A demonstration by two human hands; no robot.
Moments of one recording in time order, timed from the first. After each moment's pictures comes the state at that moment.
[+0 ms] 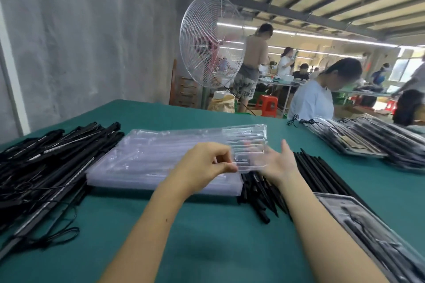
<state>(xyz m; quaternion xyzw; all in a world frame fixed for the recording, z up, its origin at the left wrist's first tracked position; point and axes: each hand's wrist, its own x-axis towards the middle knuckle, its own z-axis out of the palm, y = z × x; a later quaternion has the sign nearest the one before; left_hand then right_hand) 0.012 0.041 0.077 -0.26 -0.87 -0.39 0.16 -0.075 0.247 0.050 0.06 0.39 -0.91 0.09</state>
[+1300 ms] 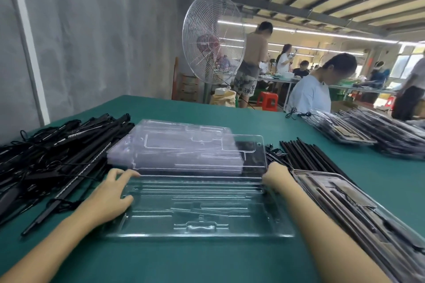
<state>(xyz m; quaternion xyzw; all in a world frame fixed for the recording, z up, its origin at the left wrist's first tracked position) 0.066 -0.129 -0.042 0.01 -0.97 -0.24 0.08 -0.013 0.248 0.004 0.13 0.97 -0.22 -0.01</state>
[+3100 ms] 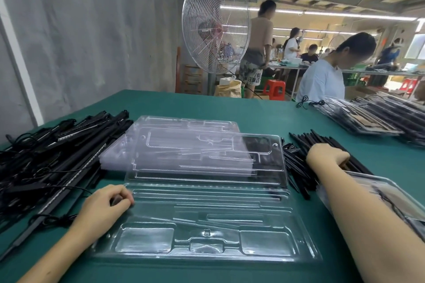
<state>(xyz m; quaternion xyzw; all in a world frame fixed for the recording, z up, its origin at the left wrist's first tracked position) 0.055 -0.129 -0.059 0.05 -0.91 -0.38 0.18 -0.074 0.312 0.028 0.31 0.95 0.07 -0.01</state>
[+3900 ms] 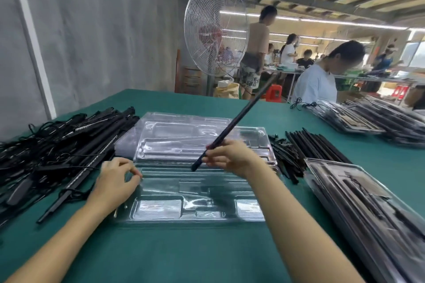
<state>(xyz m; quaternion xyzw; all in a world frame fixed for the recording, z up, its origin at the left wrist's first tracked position) 0.069 -0.127 -0.041 0.04 -0.93 -0.31 0.20 0.025 0.141 0.041 -0.05 0.64 -0.74 0.19</state>
